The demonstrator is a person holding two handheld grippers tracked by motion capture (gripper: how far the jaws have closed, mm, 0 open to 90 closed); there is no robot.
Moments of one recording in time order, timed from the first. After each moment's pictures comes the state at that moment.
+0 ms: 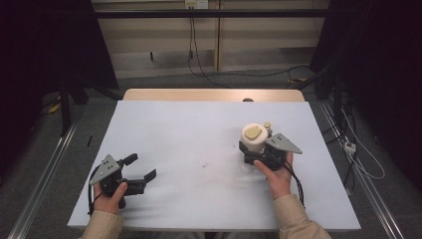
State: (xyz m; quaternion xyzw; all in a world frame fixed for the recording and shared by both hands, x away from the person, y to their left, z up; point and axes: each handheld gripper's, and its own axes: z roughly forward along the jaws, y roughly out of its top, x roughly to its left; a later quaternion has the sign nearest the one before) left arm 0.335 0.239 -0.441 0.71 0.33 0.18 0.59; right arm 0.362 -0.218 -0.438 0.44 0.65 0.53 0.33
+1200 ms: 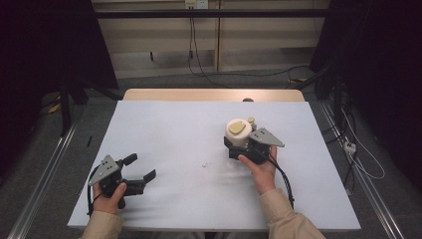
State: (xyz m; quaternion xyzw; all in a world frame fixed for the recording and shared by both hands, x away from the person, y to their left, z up) left arm 0.334 0.240 -0.440 0.71 0.33 0.18 0.59; right arm 0.383 -0.178 -0.436 0.43 0.65 0.54 0.31
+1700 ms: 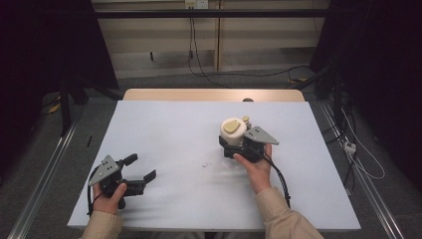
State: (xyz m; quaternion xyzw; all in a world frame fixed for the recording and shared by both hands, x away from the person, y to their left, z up) left arm 0.333 0.240 -0.440 0.71 0.33 0.18 0.59; right arm 0.389 -0.166 -0.435 0.42 0.66 0.55 0.30
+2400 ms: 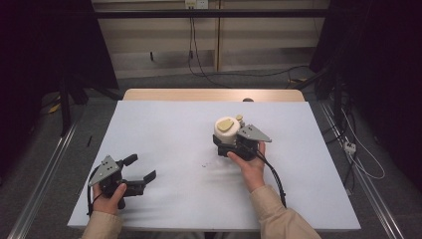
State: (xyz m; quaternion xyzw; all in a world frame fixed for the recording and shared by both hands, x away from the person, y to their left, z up) left arm 0.333 0.240 -0.440 0.71 0.33 0.18 0.59; right arm 0.398 -0.150 -0.436 0.42 0.66 0.55 0.29
